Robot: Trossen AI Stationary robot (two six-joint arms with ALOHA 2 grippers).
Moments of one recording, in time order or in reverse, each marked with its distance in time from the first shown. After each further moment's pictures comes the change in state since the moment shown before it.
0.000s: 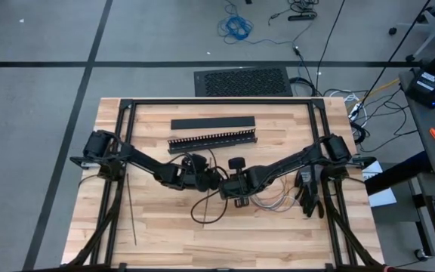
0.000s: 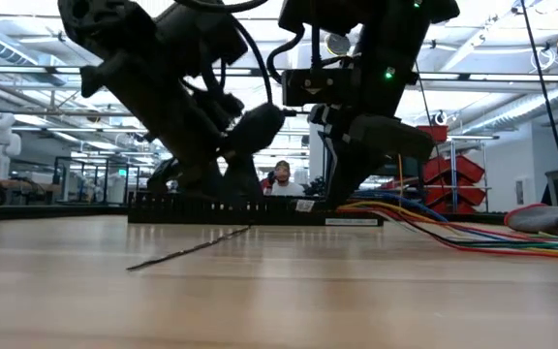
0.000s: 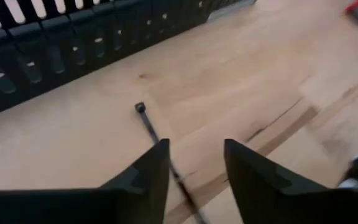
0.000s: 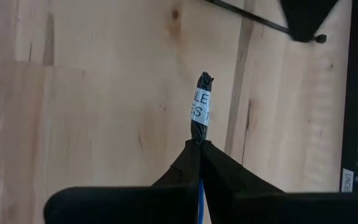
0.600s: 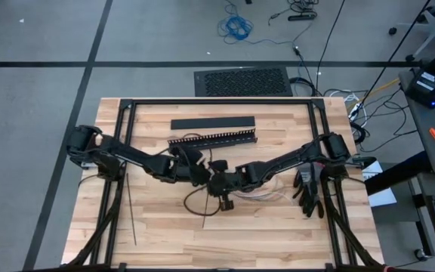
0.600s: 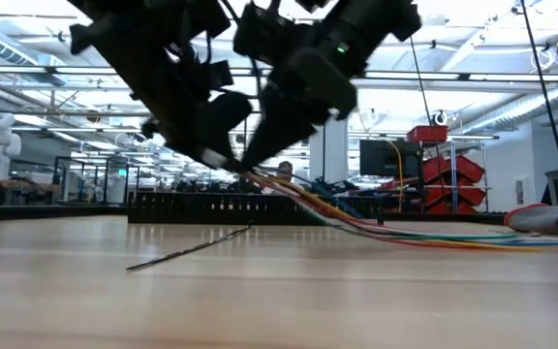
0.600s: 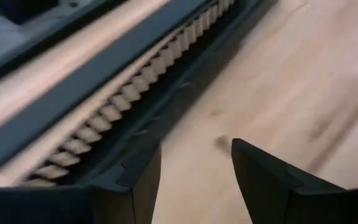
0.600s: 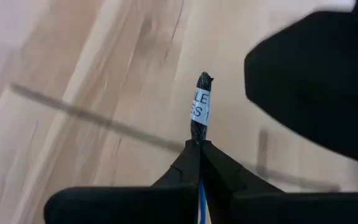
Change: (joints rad) left arm 0.026 -0.213 0.000 -0.319 -0.097 0.359; right arm -0.049 0.000 -0.009 0.454 -0.200 -0.144
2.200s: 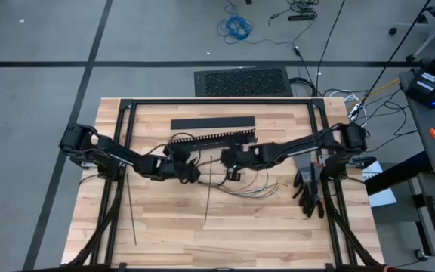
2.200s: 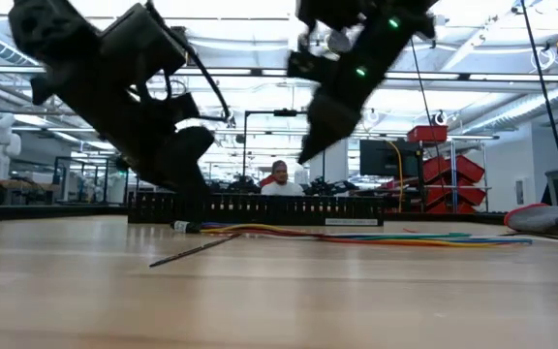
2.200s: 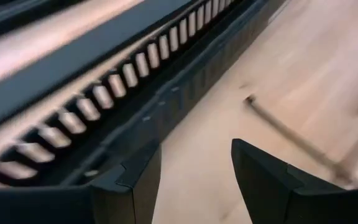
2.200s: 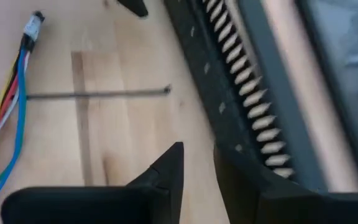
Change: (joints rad) left arm 0.051 -0.057 -0.331 0.457 0.070 0.056; right arm -0.155 -0.211 -0.200 -0.092 0.288 0.123
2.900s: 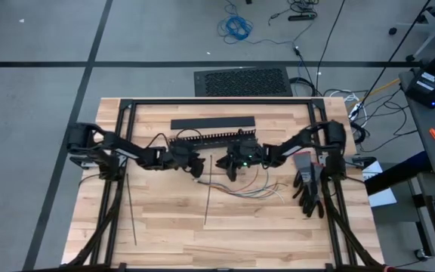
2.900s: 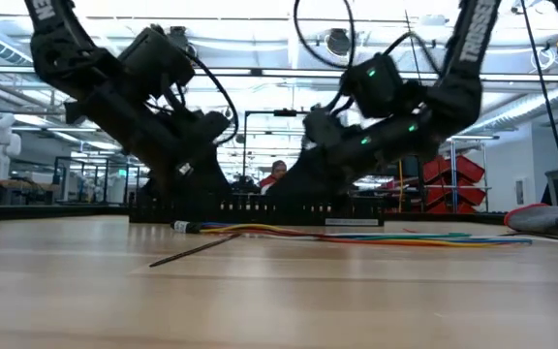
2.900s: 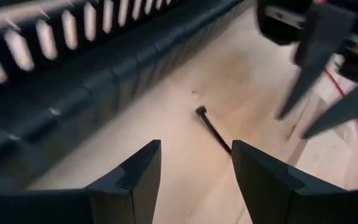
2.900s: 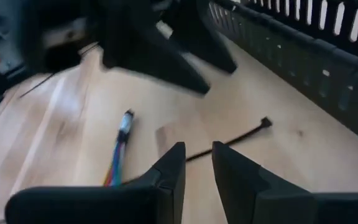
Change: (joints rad) left arm 0.169 0.057 -0.040 0.260 0.409 -0.113; right arm -0.168 0.219 -0.396 1.157 -0.549 0.396
